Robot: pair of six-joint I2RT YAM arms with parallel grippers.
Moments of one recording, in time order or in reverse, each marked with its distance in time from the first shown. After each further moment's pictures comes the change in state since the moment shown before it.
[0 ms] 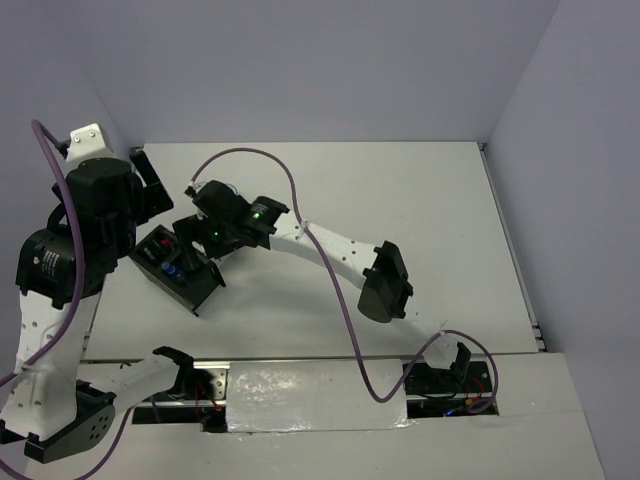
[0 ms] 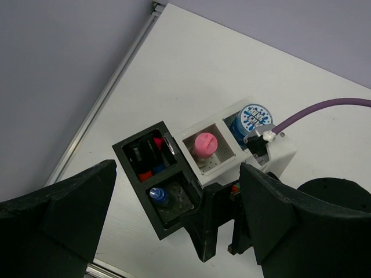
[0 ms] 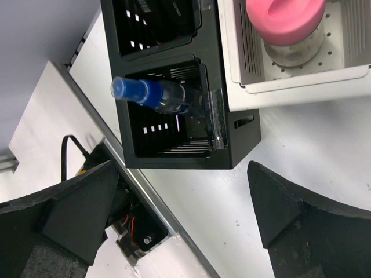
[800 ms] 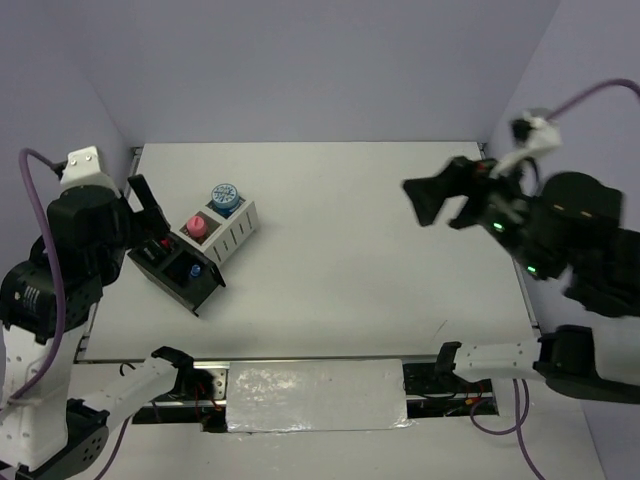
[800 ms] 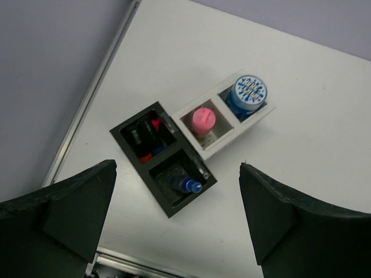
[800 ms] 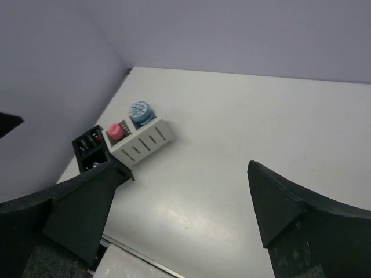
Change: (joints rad) left arm -0.006 -0.098 -0.054 -0.015 0.107 0.045; right arm -0.001 -1.159 -0.288 -0.302 0.755 -0.165
